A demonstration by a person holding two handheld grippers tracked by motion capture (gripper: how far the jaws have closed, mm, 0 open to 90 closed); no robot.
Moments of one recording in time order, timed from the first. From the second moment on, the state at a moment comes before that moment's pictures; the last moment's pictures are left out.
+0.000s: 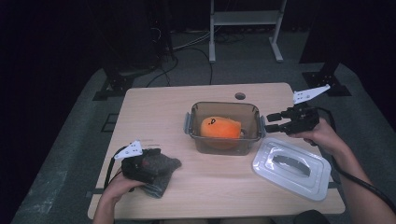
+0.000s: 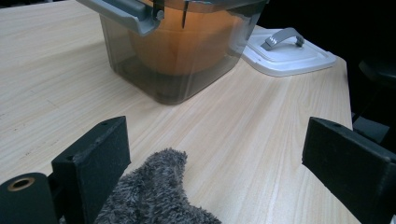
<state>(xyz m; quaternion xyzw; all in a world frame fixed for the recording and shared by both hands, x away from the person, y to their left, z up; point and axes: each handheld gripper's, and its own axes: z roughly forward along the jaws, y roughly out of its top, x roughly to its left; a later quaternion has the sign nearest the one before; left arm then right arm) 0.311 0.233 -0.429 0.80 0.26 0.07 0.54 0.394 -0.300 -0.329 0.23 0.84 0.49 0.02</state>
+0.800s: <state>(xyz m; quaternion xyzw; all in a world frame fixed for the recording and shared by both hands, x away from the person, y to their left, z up) 0.310 0.232 -0.429 0.80 0.25 0.07 0.54 0.362 -0.344 -0.392 0.28 0.83 0.49 0.01</state>
